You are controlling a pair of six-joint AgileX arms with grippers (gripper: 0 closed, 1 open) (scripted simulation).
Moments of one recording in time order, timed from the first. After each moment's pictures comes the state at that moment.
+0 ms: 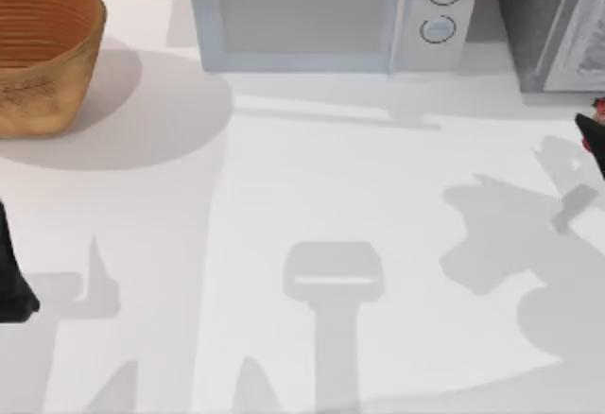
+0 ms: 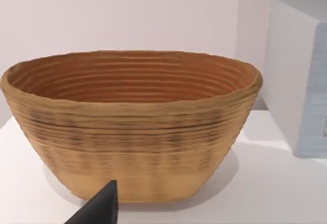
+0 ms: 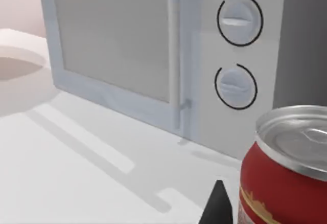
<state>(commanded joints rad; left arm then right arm) 0.00 0.00 0.00 0.00 0.00 0.00 -0.24 2.12 0.59 1.54 -0.92 0.03</state>
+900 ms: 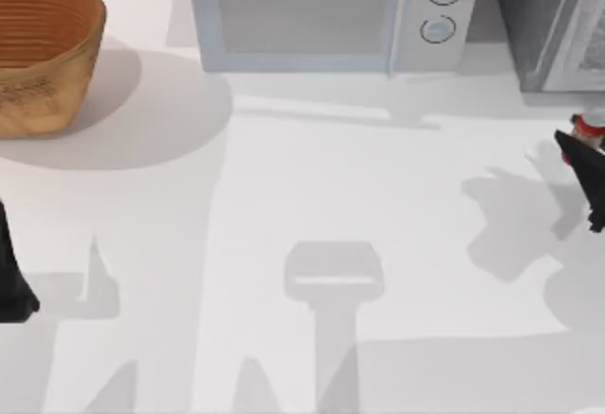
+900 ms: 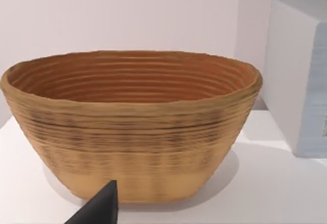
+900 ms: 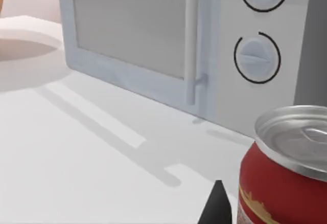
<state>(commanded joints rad) 0.00 0.00 0.00 0.00 0.00 0.00 -0.22 2.32 0.68 1.65 -0.96 0.03</state>
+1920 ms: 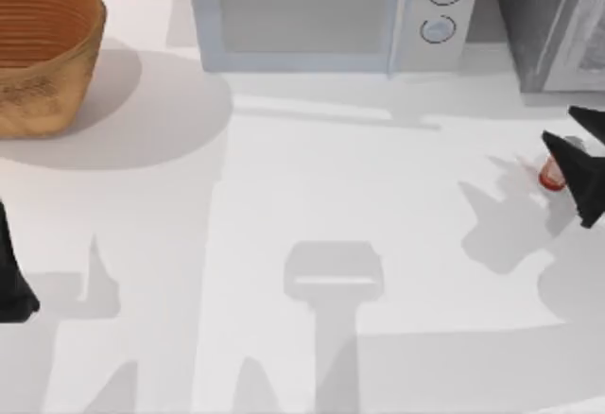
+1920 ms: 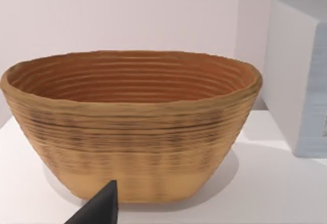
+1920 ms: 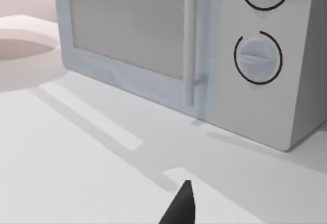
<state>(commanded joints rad) 0.00 0.00 0.00 0.00 0.00 0.00 -0.19 2.33 0.71 1.65 -0.93 0.03</state>
